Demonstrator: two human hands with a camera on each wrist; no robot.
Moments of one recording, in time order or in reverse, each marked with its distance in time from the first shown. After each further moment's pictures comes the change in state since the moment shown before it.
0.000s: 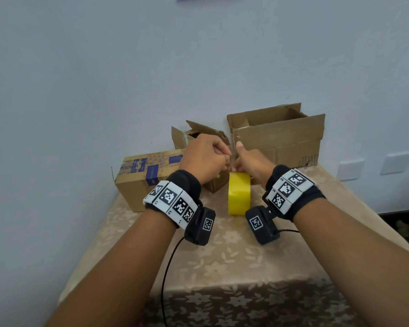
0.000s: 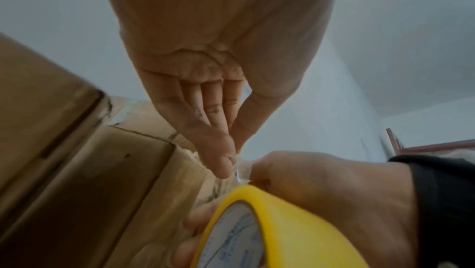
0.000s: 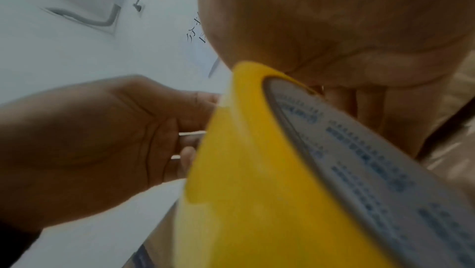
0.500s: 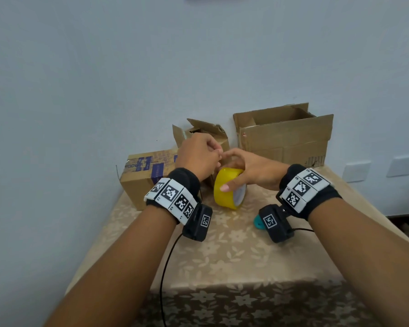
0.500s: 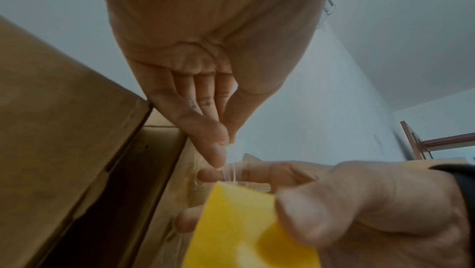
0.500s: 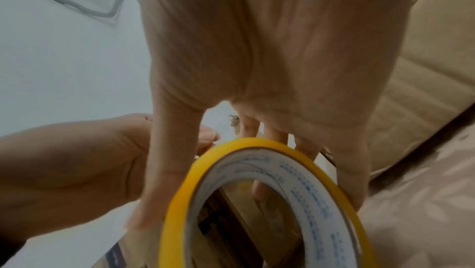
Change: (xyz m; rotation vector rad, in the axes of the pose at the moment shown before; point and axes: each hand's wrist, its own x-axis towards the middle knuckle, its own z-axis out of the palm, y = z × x) left_hand 0.008 -0.023 -0.009 0.026 0.129 -0.055; right_hand -0.007 0.009 -0.007 0.027 -0.527 -0.211
